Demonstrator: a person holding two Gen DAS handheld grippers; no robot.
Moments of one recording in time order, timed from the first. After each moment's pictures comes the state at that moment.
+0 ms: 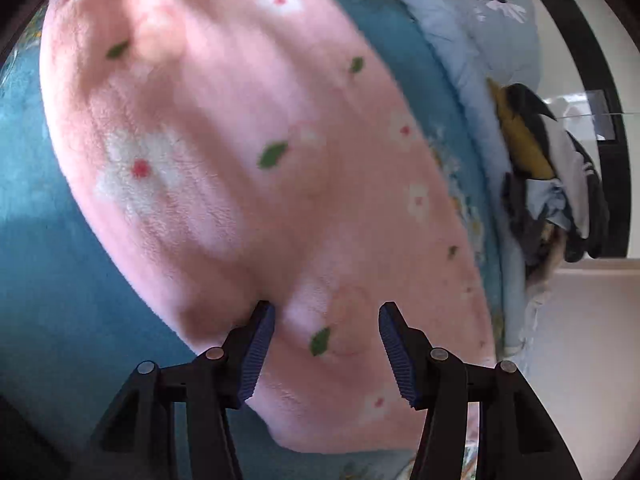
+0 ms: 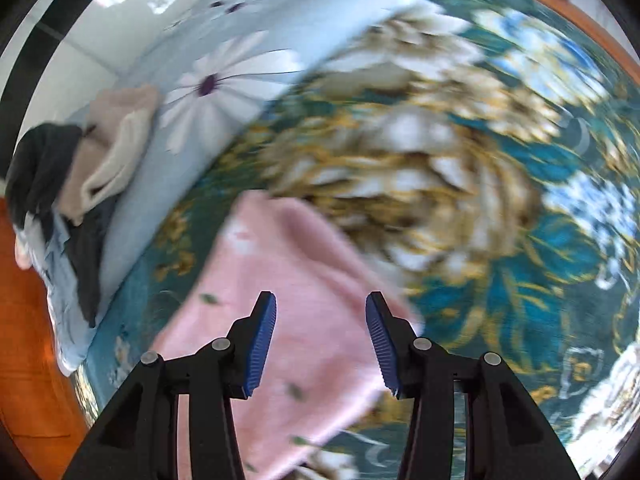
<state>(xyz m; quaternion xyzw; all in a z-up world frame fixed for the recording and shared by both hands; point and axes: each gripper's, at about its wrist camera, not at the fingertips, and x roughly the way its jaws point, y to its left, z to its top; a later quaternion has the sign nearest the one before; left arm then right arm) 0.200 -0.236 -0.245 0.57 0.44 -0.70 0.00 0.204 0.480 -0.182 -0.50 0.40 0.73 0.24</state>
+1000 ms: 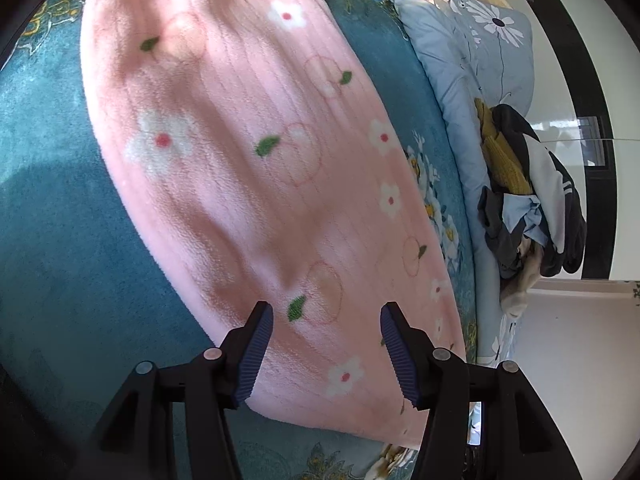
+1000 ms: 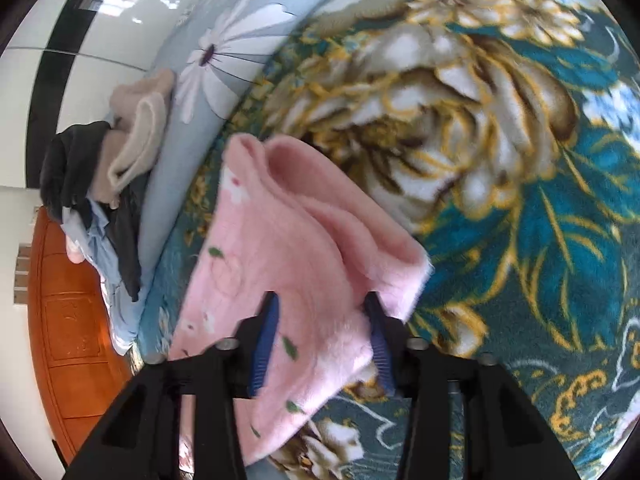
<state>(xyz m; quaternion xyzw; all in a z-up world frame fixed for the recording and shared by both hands) 0.215 -0.233 -0.218 0.54 0.47 -0.70 0.00 0.223 0.482 -0.219 -0.48 0.49 0.72 0.13</state>
